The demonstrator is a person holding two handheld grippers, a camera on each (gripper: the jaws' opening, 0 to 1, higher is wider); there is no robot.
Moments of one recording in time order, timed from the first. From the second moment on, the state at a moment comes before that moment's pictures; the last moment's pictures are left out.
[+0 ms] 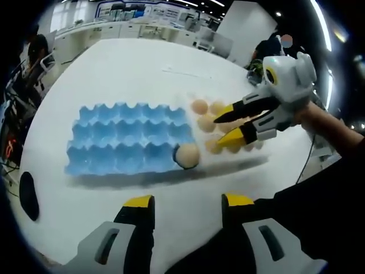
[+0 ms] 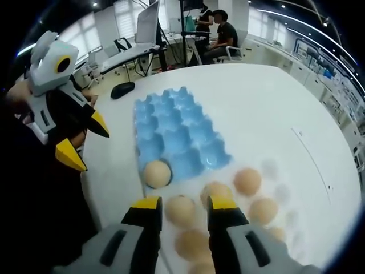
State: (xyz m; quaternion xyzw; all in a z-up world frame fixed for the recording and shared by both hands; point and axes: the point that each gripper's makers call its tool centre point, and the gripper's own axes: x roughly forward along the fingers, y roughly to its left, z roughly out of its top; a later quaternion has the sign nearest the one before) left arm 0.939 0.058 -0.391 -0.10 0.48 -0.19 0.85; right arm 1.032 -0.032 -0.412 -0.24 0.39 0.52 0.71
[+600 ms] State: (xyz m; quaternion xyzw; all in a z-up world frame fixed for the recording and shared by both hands) left arm 0.939 0.053 -0.393 -0.10 0.48 -0.19 0.85; right arm 1.022 -0.033 -0.426 -0.25 0.41 0.53 0.70
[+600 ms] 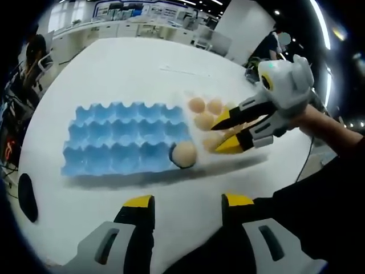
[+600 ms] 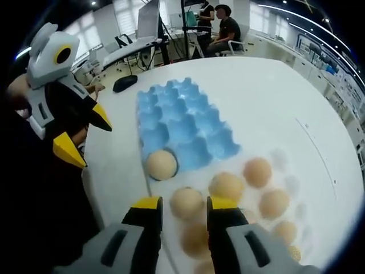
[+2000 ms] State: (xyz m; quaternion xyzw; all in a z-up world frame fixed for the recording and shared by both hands) left arm 0.945 0.033 -0.389 -0.08 0.47 -0.23 0.85; right arm 1.022 -0.036 -0.440 -0.26 0.41 0.51 0.71
